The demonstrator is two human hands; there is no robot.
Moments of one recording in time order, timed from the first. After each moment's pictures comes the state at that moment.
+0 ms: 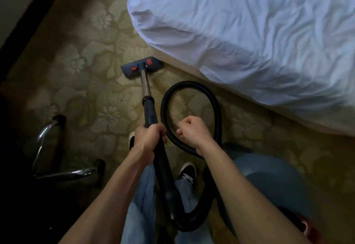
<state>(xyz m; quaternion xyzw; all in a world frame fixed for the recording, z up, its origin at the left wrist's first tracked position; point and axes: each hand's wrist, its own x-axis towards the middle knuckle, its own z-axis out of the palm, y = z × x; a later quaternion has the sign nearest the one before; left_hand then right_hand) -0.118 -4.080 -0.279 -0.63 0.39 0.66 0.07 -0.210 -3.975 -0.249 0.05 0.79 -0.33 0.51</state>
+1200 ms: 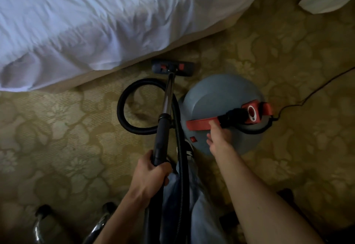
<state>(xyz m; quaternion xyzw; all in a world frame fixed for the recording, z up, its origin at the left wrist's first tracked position) -0.075 -3.909 -0.233 -0.28 0.70 0.50 0.43 -0.107 -3.697 -0.310 0.69 0.44 -0.56 0.12</state>
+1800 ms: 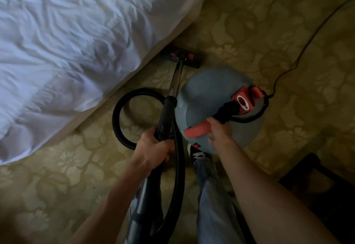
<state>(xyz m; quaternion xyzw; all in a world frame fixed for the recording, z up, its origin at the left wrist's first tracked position) -0.206 -3.862 -0.241 -0.11 0.76 0.39 0.50 -0.118 -3.676 -0.337 0.72 0.32 -0.61 0.05</state>
